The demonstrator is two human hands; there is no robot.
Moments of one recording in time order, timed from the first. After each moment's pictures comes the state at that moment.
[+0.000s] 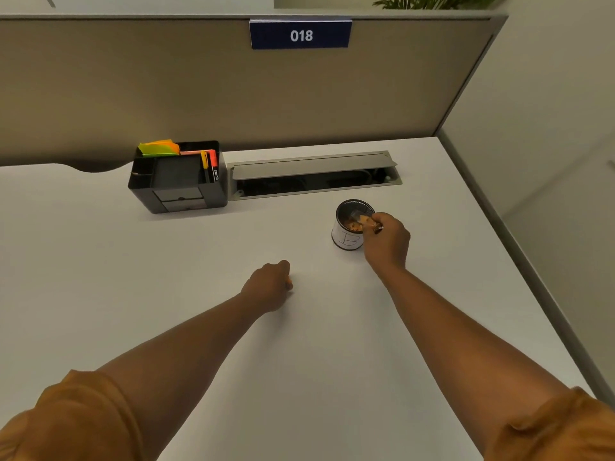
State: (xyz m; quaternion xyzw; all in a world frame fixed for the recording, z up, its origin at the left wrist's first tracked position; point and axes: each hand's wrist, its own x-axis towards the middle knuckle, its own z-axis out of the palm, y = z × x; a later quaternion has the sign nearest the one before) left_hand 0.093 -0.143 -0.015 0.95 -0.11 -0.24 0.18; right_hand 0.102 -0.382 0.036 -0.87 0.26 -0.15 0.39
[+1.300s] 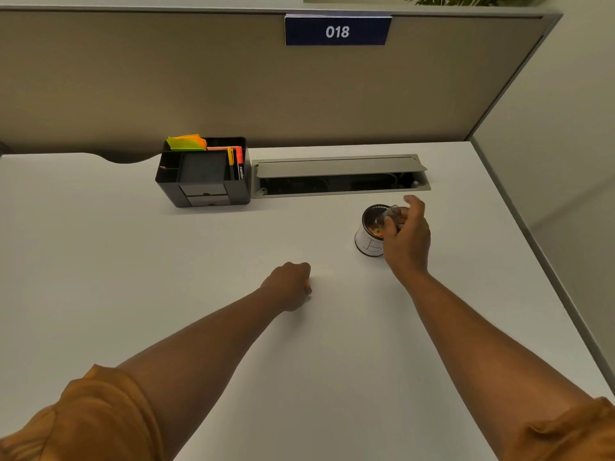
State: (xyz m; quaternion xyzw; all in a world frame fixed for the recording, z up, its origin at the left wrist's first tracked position) left_hand 0.104 -0.141 -0.008 0.94 -0.13 -0.27 0.17; right_hand 0.123 -0.380 0.030 -0.90 0.16 -0.19 0.37
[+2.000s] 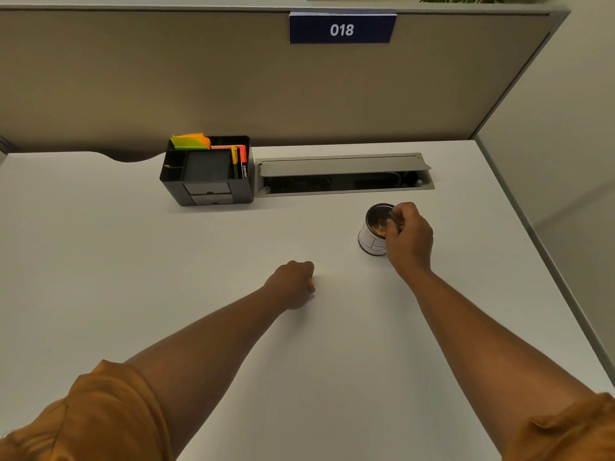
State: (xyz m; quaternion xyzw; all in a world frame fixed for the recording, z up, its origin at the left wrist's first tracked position) left_hand 0.104 -0.140 -0.007 0.94 -0.13 -0.27 0.18; right_hand 0.125 -0.380 0.027 -0.91 0.14 -0.18 0.35
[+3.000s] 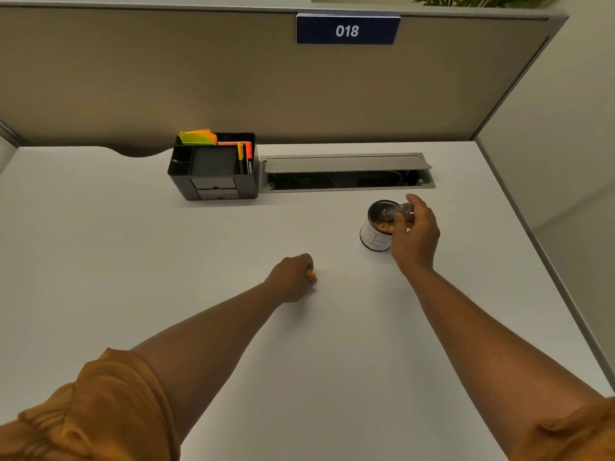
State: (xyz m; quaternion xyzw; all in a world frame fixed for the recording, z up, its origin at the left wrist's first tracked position) left_hand 0.096 -0.131 -0.013 0.92 -0.07 -0.23 0.30; right_hand 0.113 -0.377 0.033 -0.86 0.18 -0.22 0.43
